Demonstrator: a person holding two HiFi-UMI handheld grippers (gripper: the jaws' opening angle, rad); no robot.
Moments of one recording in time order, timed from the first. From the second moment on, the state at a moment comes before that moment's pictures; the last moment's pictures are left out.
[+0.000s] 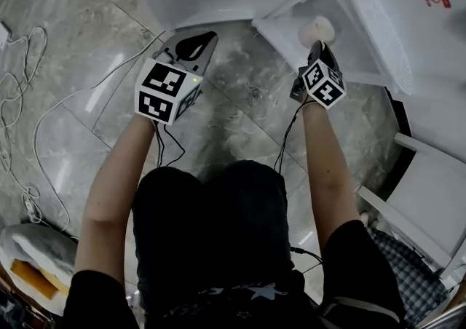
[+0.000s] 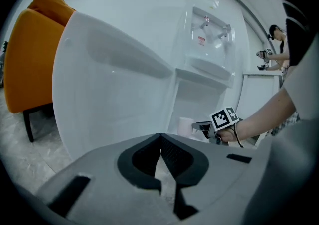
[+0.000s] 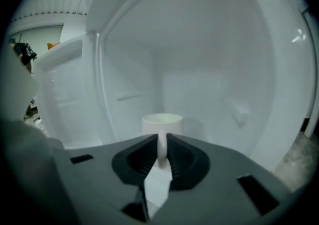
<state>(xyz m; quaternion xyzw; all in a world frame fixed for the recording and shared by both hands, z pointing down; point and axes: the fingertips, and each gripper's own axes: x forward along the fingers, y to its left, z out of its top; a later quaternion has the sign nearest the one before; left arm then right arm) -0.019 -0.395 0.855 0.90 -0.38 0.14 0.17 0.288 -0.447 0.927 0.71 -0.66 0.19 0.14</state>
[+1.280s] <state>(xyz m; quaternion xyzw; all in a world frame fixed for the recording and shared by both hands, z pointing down) -0.093 -0.241 0.617 0.86 -0.40 0.17 0.27 0.133 -0.261 0.666 0.61 -0.72 0.25 0.23</state>
